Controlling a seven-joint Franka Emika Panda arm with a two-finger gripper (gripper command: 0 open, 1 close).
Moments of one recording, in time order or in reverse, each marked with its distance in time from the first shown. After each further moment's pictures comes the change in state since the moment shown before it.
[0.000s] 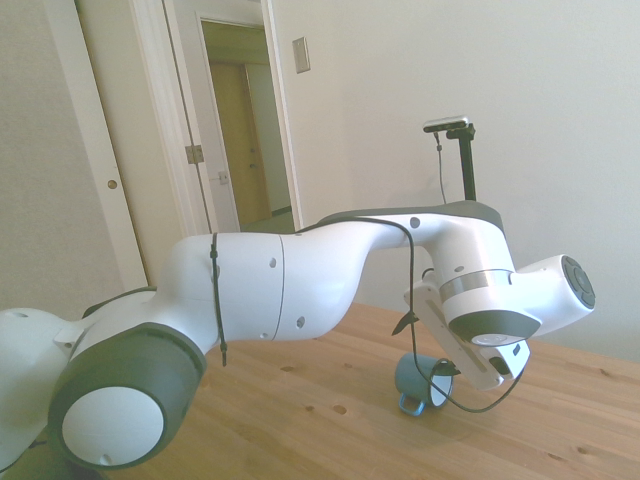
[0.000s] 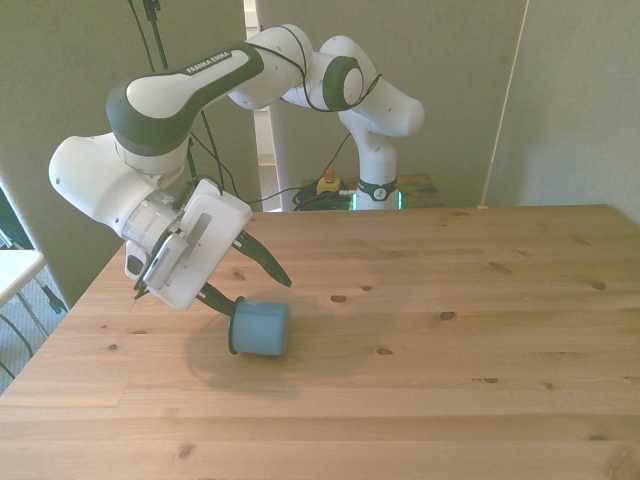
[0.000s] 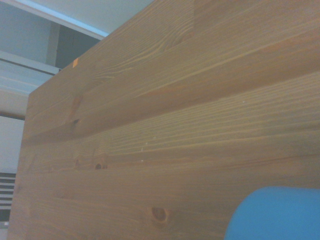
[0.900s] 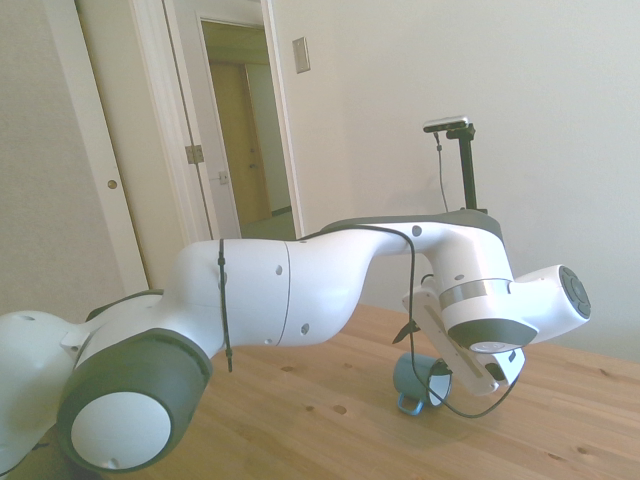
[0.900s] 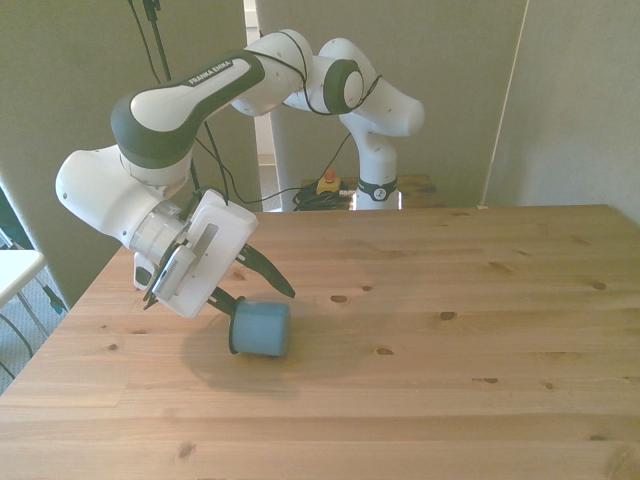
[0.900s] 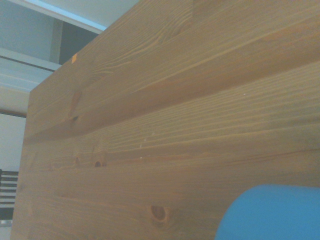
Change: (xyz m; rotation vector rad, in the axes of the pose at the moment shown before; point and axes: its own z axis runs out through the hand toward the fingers) arm 0.005 0.005 0.011 0.003 -0.021 0.022
